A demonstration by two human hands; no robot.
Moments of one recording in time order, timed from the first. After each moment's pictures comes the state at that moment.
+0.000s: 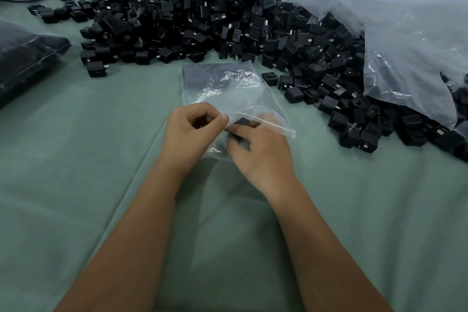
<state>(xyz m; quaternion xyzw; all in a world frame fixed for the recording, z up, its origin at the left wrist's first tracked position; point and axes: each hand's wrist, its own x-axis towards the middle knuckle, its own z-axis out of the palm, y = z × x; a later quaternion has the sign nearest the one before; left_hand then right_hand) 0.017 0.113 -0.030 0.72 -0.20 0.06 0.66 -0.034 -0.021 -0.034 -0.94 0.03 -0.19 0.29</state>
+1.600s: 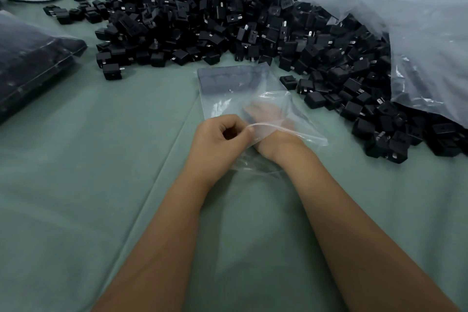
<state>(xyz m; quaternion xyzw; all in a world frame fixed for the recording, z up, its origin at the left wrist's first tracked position) 0.019 0.108 -0.035 0.75 -0.18 0.02 0.63 0.038 -0.029 -0.028 -0.95 0.12 0.13 0.26</state>
